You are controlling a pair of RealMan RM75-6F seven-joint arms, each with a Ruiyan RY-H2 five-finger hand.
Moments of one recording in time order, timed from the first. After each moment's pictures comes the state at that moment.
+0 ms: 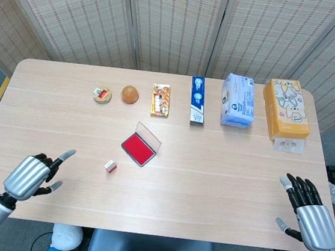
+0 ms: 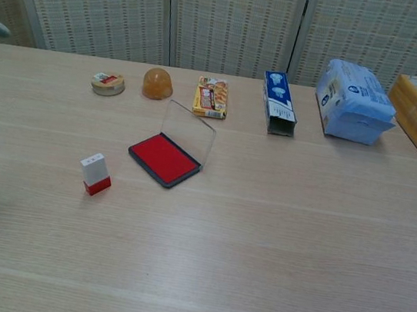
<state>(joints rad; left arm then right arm) -0.34 -1.11 -0.02 -1.61 1.80 1.32 0.00 0.05 -1.05 -0.03 -1.66 -1.69 1.51 -0.03</state>
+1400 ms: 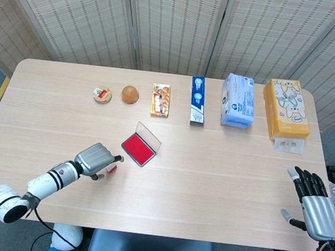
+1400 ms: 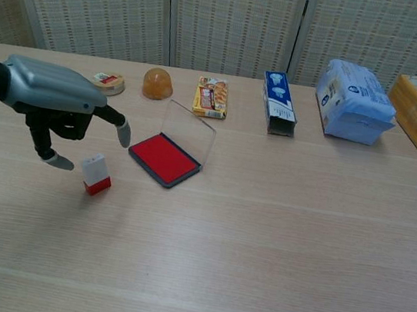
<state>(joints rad) -0.85 -1.22 -0.11 -1.62 1.34 0.56 0.29 0.09 -1.05 0.01 -1.67 -1.55 1.42 -0.03</state>
